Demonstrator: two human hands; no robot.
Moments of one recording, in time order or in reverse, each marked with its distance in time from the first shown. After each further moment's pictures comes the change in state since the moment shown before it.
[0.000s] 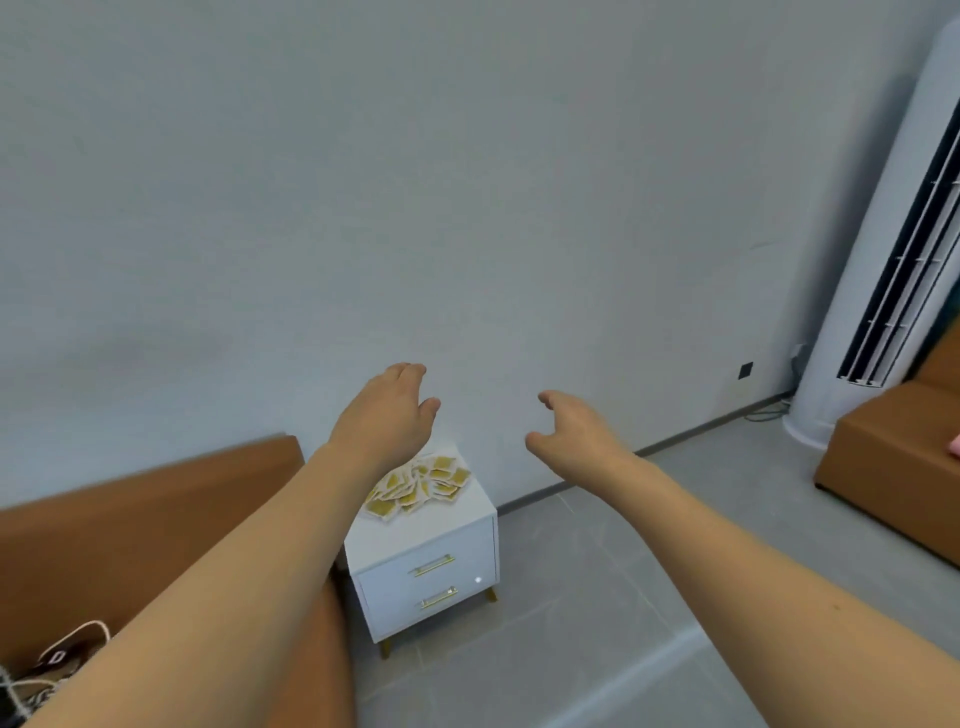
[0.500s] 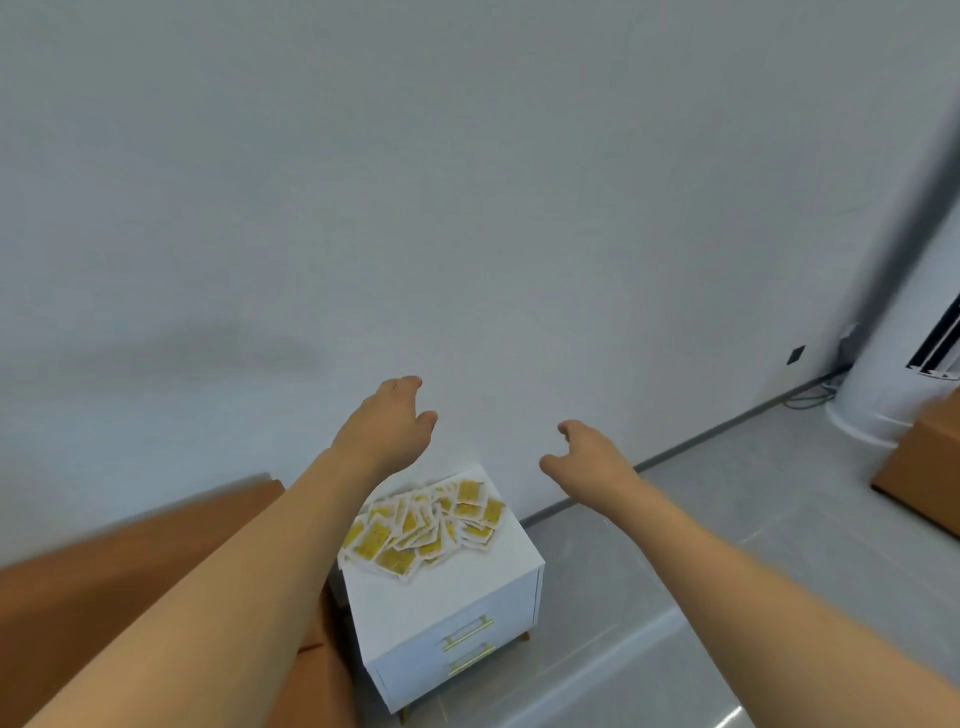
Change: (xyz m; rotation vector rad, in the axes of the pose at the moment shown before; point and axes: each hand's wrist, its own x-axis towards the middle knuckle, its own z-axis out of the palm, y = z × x) left_hand 0.284 -0.203 0.091 -0.121 -0.208 -0.121; right_hand 0.322 -0.016 0.135 0.090 -0.086 0.255
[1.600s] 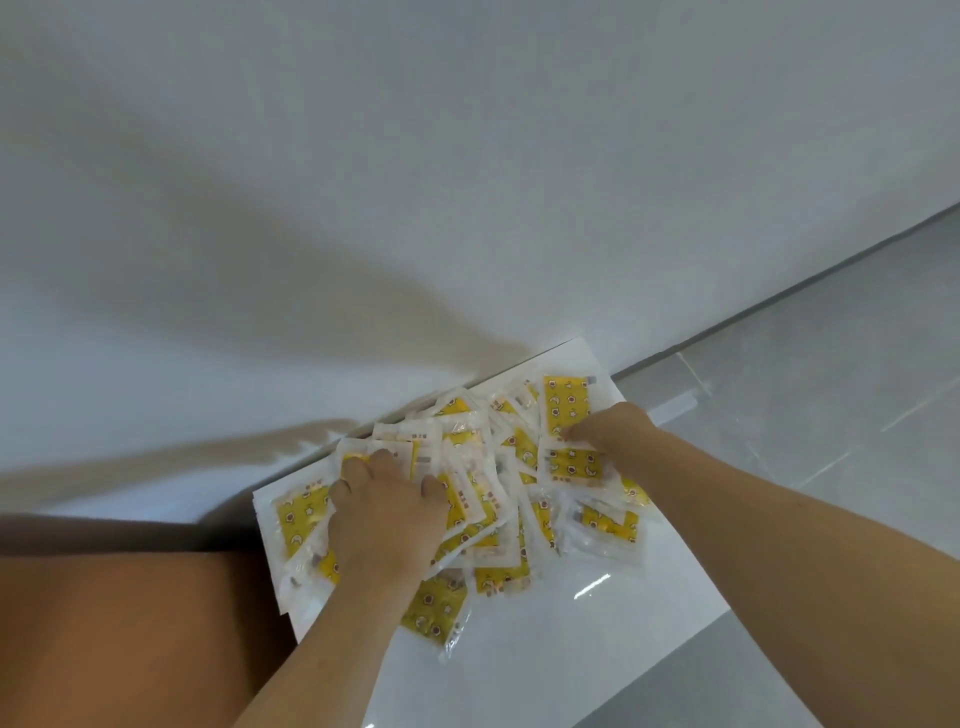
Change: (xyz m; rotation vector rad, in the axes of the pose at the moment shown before) left_hand 0.305 -0.342 0.466 0.001 -0.306 -0.575; right_hand 0.516 0.189 0.421 0.063 -0.176 0.840
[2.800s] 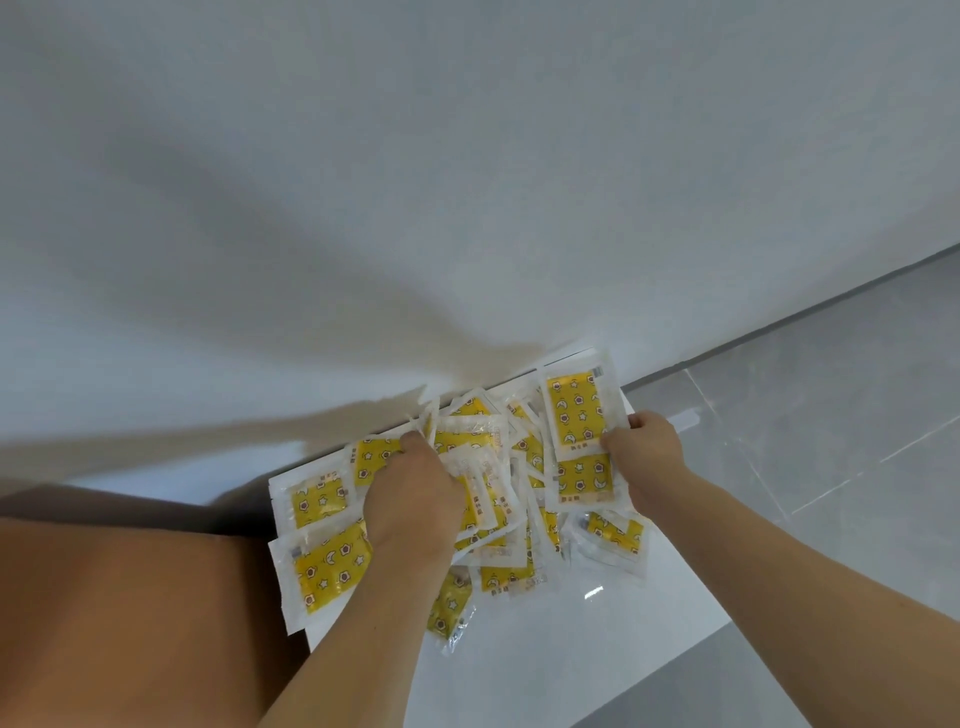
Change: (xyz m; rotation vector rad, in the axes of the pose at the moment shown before) left_hand 0.009 0.015 0.001 -0.001 0.014 0.031; right_hand -0.012 0.021 0.001 0.376 0.127 -0.134
